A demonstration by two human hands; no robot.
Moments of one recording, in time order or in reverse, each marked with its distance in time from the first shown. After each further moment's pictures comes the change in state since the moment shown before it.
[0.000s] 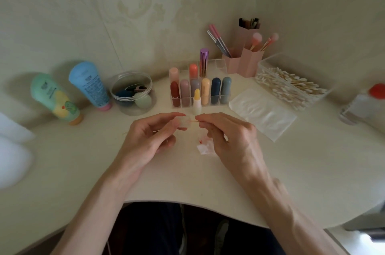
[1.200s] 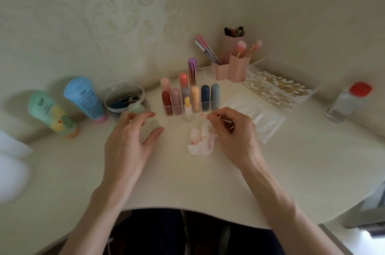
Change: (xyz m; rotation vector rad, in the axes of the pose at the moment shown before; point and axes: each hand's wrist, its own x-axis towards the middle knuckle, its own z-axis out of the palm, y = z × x) left_hand 0.011 -0.007 -0.013 1.139 0.405 0.379; right_hand 0.011 0.014 -0.013 0.239 0.018 0.579
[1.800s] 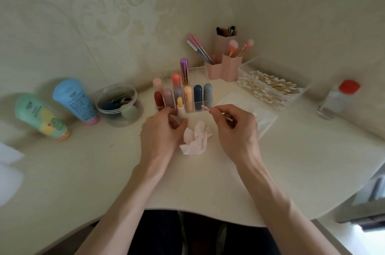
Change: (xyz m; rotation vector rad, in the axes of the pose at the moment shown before) left_hand 0.024 0.056 0.054 -0.205 -0.131 -0.128; right_hand 0.004 0.000 -0.008 0.031 0.153 -0.004
